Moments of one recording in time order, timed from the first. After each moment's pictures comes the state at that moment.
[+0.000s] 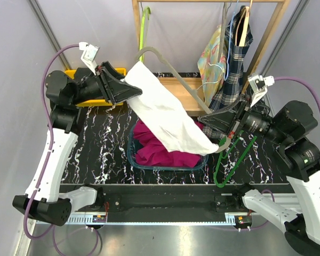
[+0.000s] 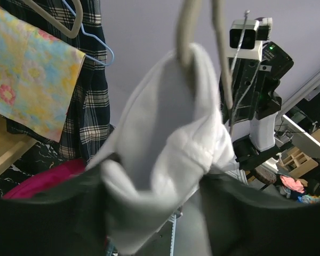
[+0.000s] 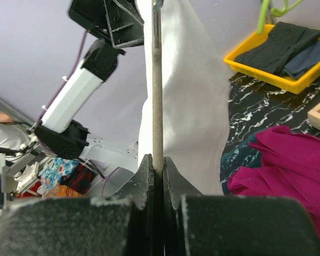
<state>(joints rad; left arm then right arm) -0.22 1.15 1.40 0.13 1.07 -0.89 0.48 0.86 1.47 -0.51 -0.64 0.60</state>
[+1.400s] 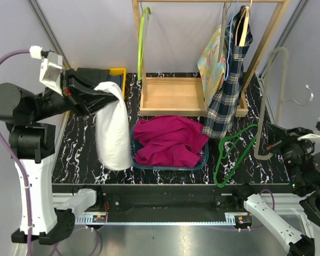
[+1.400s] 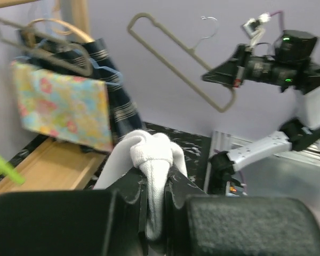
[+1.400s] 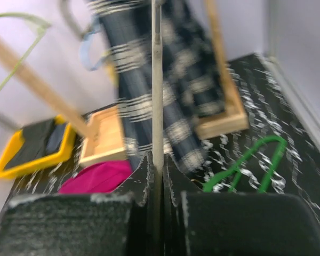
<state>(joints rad) -0.03 1.02 1.71 -0.27 1.21 -0.49 0.49 0.51 1.38 -0.89 0.47 0.38</state>
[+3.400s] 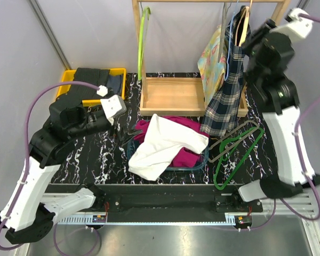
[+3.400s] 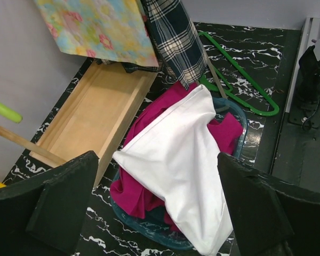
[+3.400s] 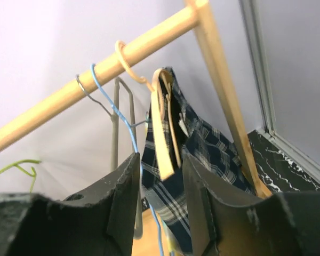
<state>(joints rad) -0.59 0.97 1.53 -0.82 0.51 0.34 0.38 1.39 2.03 -0.50 0.77 0.38</state>
